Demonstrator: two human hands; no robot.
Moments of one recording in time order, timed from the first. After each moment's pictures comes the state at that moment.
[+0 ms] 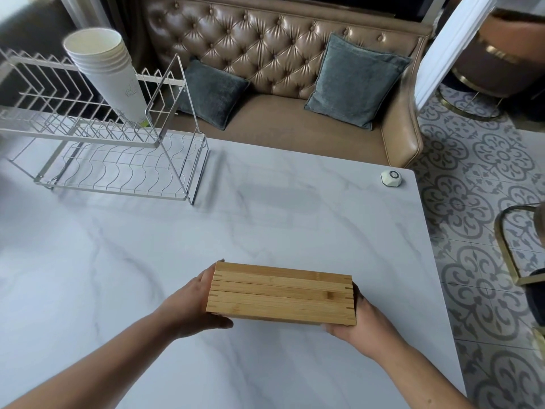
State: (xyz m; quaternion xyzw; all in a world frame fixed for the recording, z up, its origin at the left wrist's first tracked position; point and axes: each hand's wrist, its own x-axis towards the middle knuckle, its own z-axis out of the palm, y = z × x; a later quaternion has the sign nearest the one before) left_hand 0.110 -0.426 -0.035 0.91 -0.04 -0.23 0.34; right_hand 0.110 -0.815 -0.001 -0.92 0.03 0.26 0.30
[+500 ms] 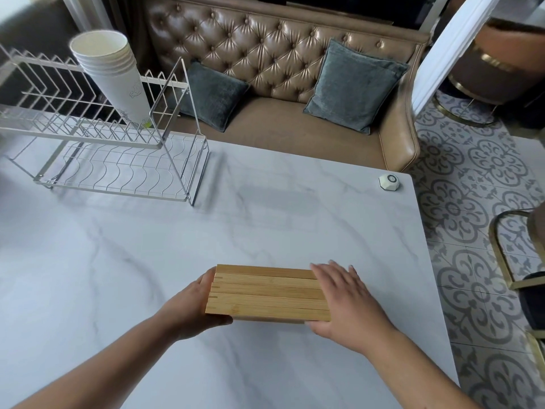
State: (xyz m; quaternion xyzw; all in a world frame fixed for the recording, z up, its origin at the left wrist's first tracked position) left_hand 0.107 -0.427 -0.038 0.91 -0.03 -0.22 0.36; right_hand 0.130 -0.776 0.033 -0.96 -0.19 0.19 0.06
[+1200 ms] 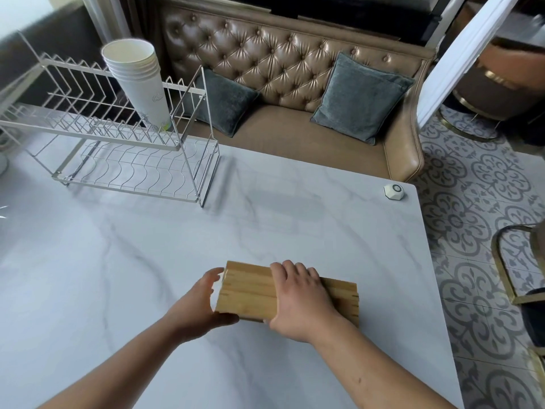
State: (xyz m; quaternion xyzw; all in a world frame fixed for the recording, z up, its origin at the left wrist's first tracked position) left_hand 0.089 -0.425 -0.032 0.86 0.09 -0.22 0.45; right_hand 0.137 -0.669 0.037 -0.96 -0.23 0.17 0.04
